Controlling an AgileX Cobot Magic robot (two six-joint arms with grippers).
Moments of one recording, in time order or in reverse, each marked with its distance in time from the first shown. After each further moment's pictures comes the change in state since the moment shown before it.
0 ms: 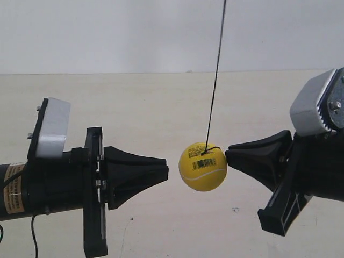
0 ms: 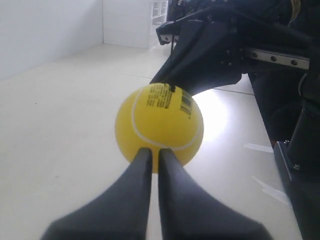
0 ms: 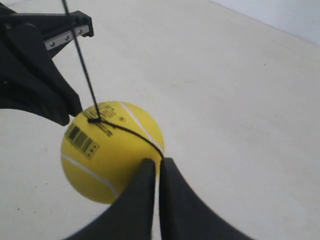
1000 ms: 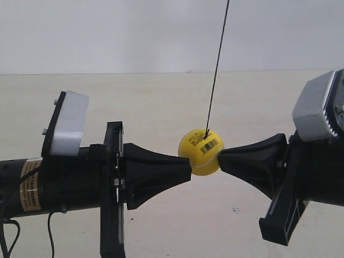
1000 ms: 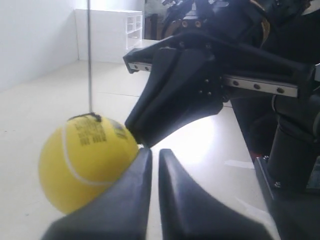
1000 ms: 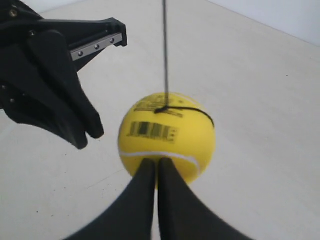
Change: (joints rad) left arm -0.100 0.000 -0.060 -0.031 0.000 -0.014; right arm 0.000 0.000 0.002 0.014 -0.069 -0.022
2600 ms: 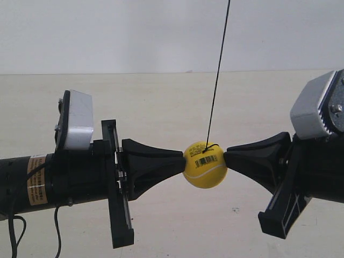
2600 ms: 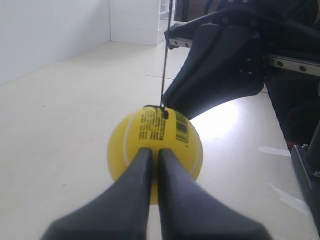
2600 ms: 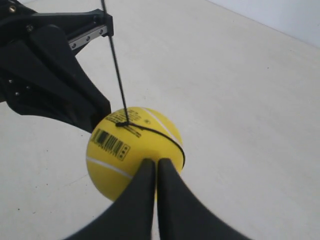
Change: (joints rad) left arm -0.002 0.000 -0.002 -0.077 0.103 0.030; right arm 0.000 0.000 0.000 0.000 0.060 -0.005
